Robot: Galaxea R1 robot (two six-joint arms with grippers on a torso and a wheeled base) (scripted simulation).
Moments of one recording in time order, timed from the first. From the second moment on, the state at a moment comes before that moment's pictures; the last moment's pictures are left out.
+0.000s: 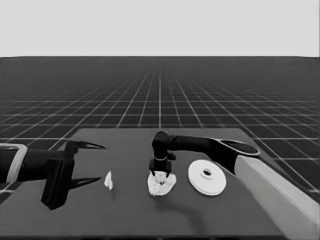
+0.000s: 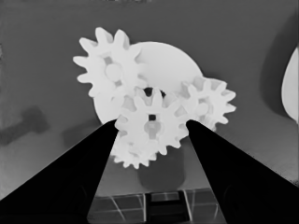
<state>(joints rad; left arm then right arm) -0.34 1.75 -0.42 0.31 0.68 0.35 -0.10 3.07 -1.75 -0.28 -1.51 1.47</state>
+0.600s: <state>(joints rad) -0.34 1.75 -0.42 0.31 0.68 0.35 -0.10 3.07 -1.75 -0.28 -1.50 1.60</state>
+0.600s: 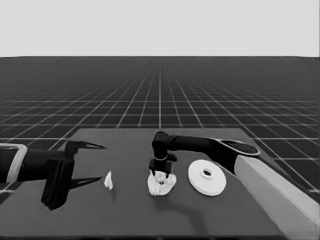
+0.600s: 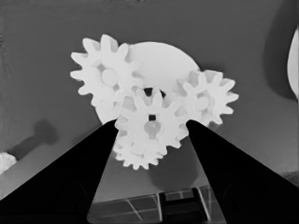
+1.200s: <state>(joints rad) -0.34 1.75 -0.42 0.31 0.68 0.35 -0.11 3.07 -1.75 -0.28 -1.50 1.72</state>
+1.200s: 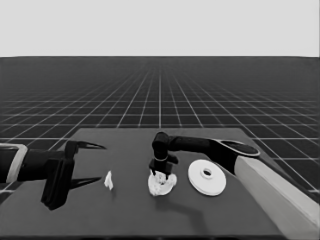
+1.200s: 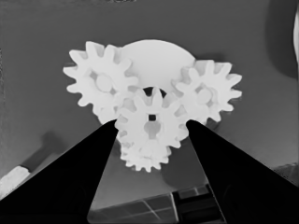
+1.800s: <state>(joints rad) -0.34 1.75 -0.42 0.31 0.68 0.35 -0.11 3.07 -1.75 -0.28 -1.50 1.85</state>
